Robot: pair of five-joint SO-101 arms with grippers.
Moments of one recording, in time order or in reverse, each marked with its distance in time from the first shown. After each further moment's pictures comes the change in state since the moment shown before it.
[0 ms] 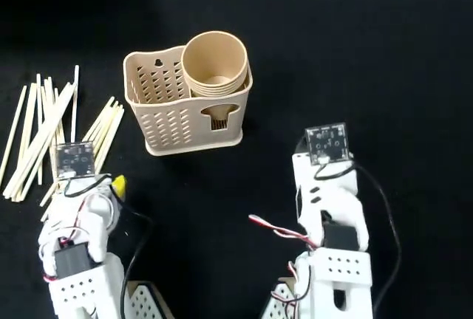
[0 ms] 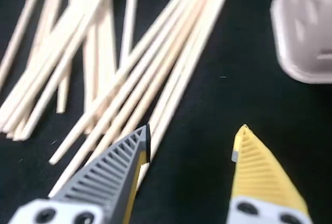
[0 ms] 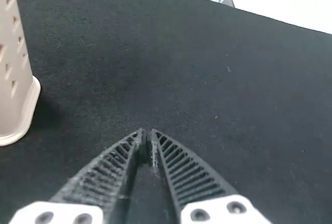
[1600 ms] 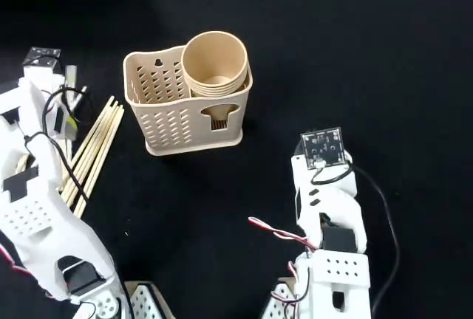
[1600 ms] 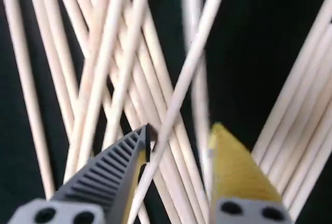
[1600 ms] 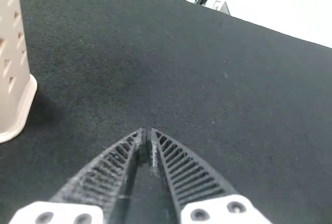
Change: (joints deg) left arm -9.1 129.8 -100.7 4.1 -19.5; right arm 0.0 -0.6 0.8 -1.2 2.2
